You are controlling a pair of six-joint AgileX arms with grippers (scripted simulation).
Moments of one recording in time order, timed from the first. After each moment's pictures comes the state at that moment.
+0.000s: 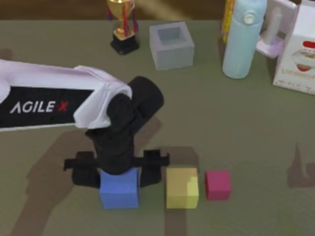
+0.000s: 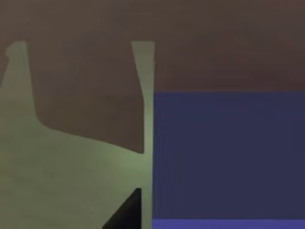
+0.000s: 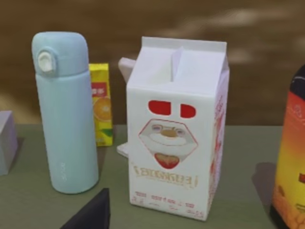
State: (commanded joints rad) left arm -0.68 1.88 1.12 -0.81 -0.01 -0.69; right arm 0.01 0.00 0.00 0.00 0.00 0.00
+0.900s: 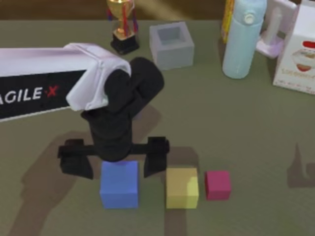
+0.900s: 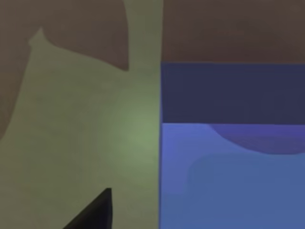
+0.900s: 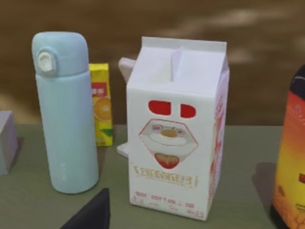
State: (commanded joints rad) left arm -0.67 1.82 1.22 -0.97 -0.01 -0.69; right arm 0.01 0.00 0.00 0.00 0.00 0.00
